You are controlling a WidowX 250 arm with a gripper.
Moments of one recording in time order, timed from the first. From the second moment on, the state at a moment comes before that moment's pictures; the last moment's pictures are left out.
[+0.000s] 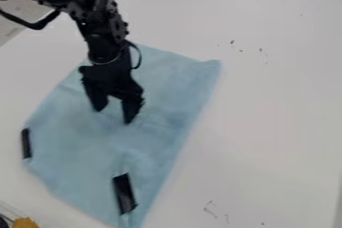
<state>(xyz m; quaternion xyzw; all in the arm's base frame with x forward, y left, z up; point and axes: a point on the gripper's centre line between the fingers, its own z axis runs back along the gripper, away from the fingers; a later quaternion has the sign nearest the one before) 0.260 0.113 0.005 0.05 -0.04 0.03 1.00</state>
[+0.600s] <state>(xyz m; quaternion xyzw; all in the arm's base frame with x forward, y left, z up) 0.246 0.122 0.012 0.08 -0.06 0.02 1.00</state>
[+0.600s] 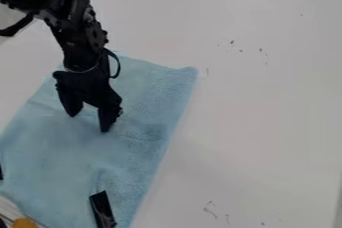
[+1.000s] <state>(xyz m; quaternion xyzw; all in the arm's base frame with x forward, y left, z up) 0.270 0.119 0.056 0.11 -0.09 0.01 0.99</state>
